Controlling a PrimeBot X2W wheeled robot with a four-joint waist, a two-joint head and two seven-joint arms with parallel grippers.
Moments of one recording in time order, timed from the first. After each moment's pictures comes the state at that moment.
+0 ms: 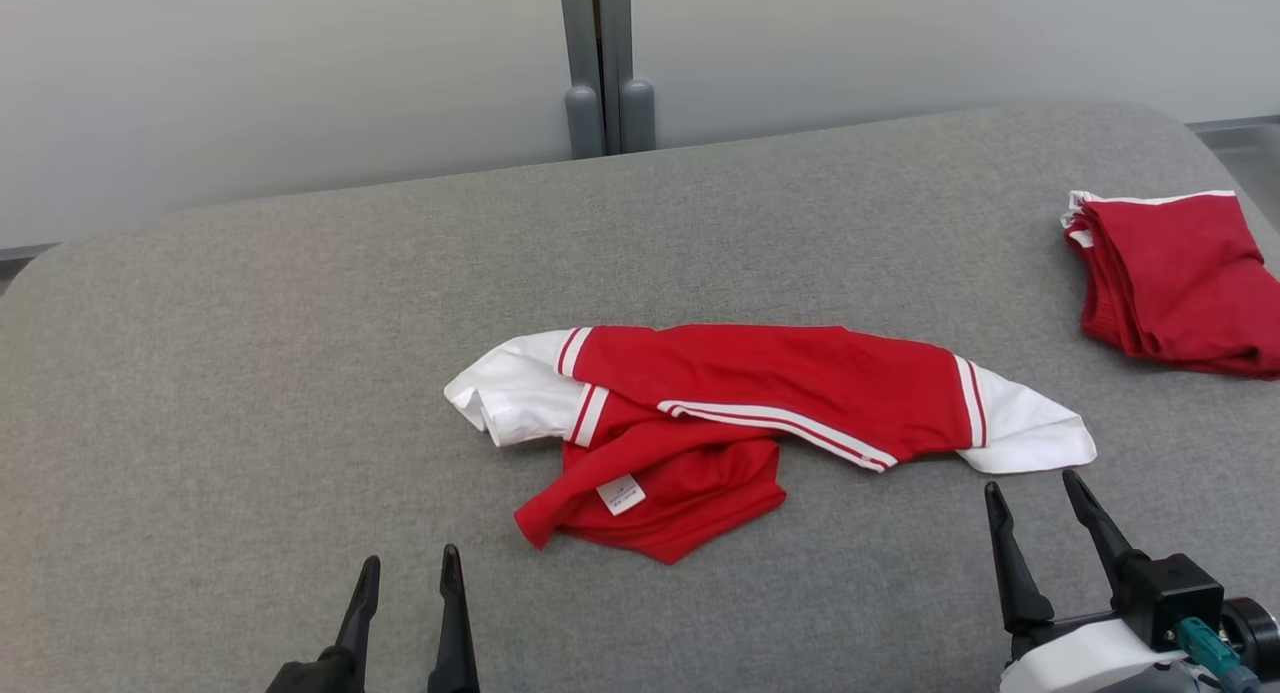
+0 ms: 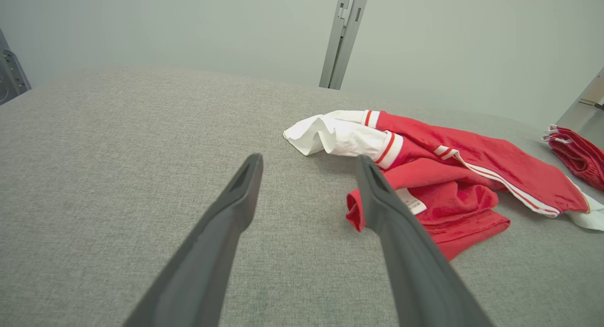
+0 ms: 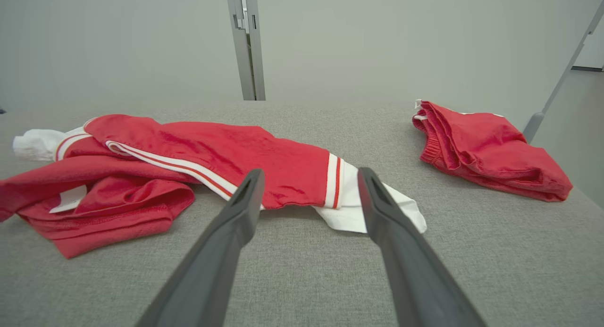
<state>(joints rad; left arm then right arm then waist) 0.17 0.05 -0.23 0.08 -0.32 0.09 -0.26 0.10 -0.10 -0.02 0.14 0.07 0.13 -0.26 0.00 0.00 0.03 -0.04</state>
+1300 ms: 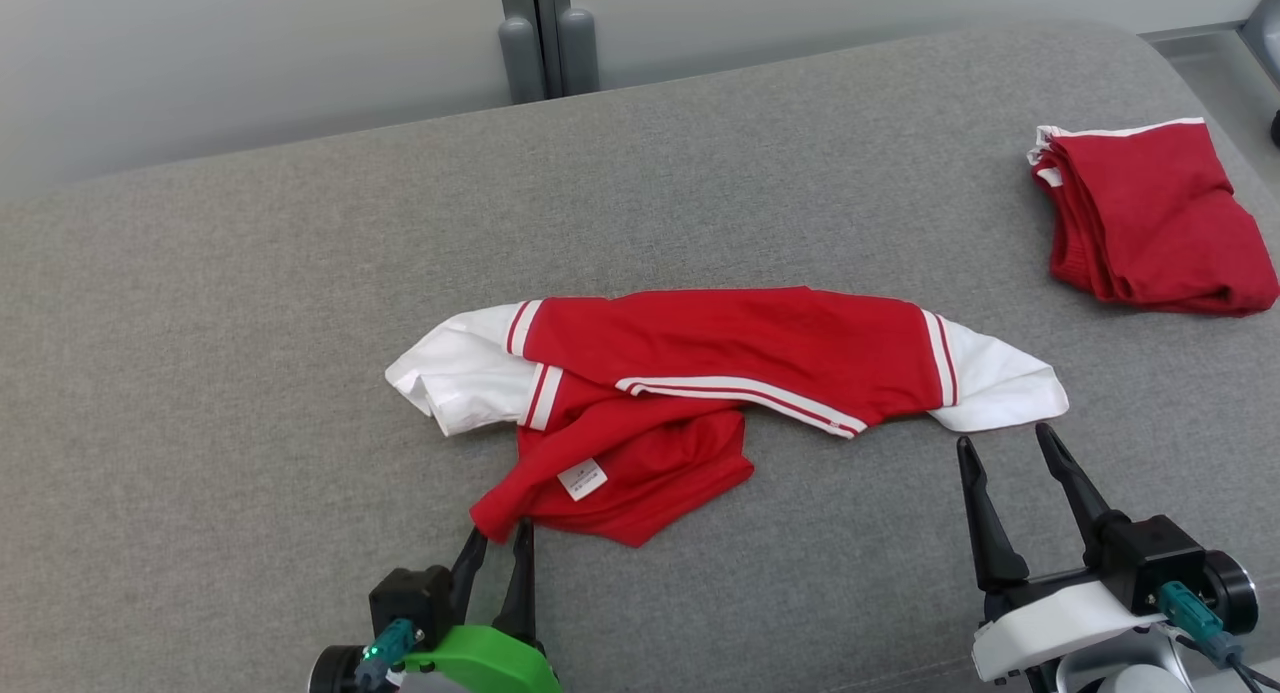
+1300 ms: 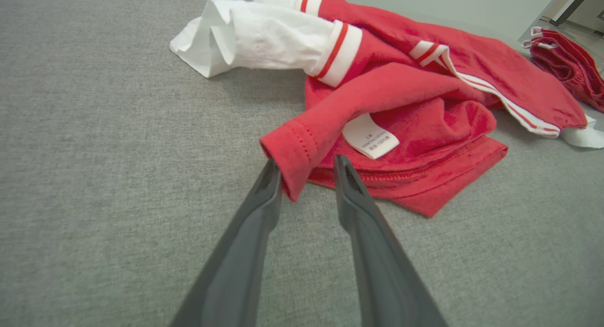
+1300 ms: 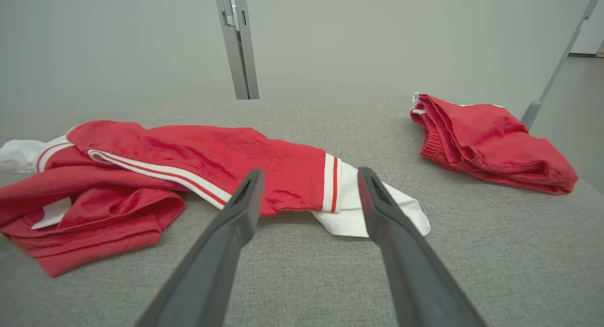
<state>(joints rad) -0.10 0.05 -0.43 0.46 -0.44 0.08 -0.26 0.04 -0.08 0.02 0.12 0.07 0.13 -0.26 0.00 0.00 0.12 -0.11</state>
